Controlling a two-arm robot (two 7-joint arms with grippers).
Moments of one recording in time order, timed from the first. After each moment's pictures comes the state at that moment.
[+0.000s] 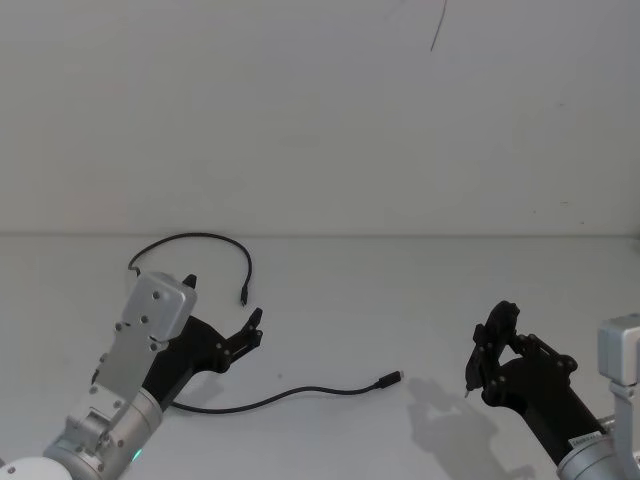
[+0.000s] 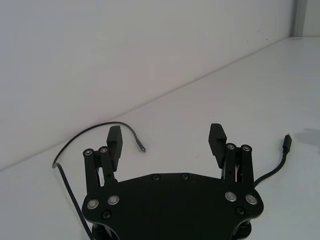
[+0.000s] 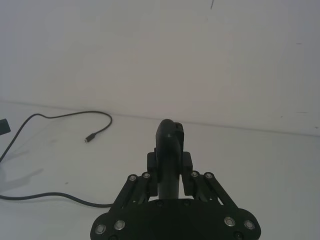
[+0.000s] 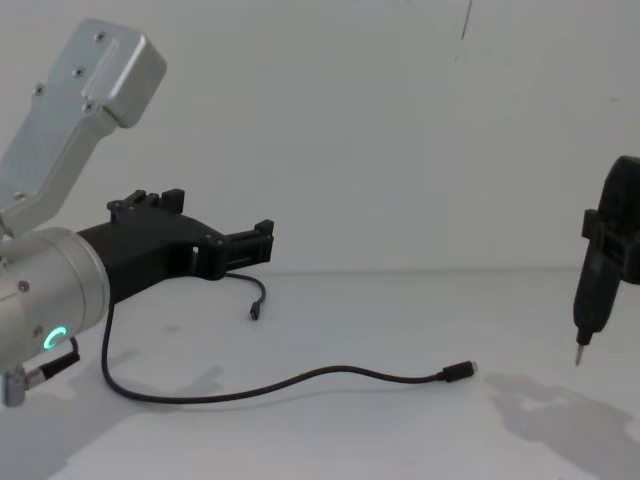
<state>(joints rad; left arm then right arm) -0.24 0.38 0.45 -1.63 -0.20 0.01 -0.01 -0.01 0.34 -0.23 -1.77 0.29 0.03 0.07</state>
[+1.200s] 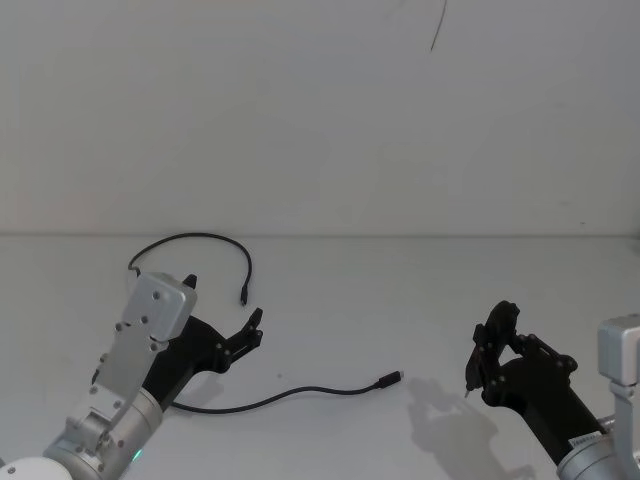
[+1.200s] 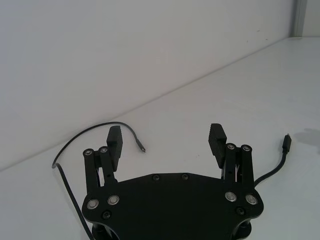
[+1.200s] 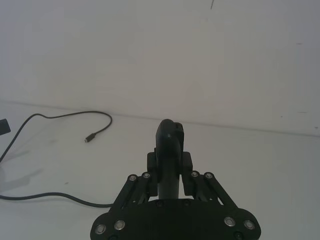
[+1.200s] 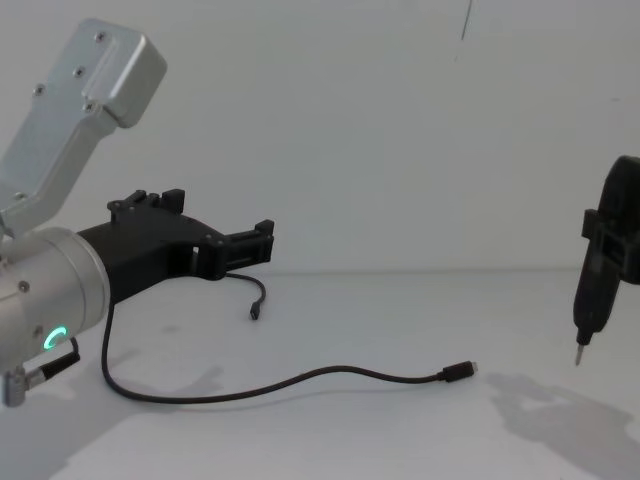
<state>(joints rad) -0.24 0.38 0.45 -1.63 -0.20 0.01 -0.01 -0.01 0.34 -0.23 -1.77 0.29 0.03 0.07</state>
